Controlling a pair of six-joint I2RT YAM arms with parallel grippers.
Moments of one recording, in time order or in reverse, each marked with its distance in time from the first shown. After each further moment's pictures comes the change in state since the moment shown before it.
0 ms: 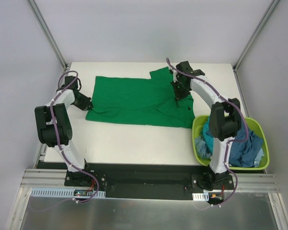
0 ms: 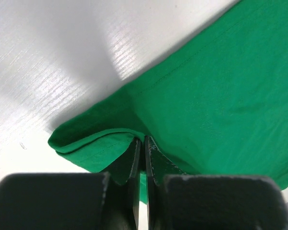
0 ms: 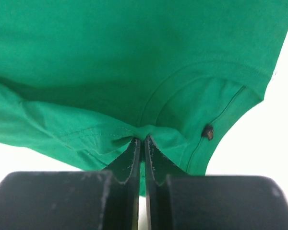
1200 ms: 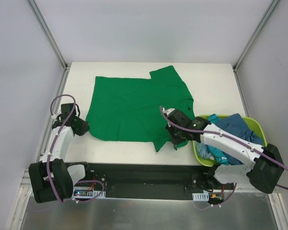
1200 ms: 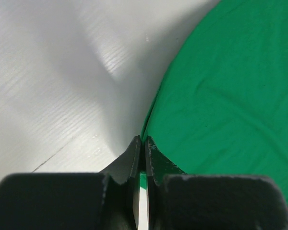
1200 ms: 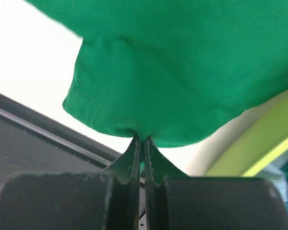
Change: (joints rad) left arm 0.000 -0.694 -0.590 0.011 -0.147 -0.004; right arm 0.554 -0.743 -0.817 0.066 0.145 0.353
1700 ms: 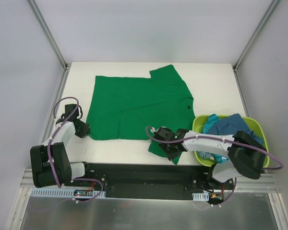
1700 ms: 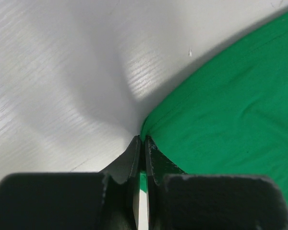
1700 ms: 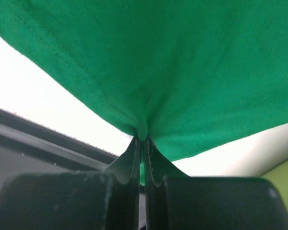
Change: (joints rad) left arm 0.000 0.206 0.002 0.067 -0.050 -0.016; right arm 0.156 0.255 -0.085 0.101 0.033 0.091
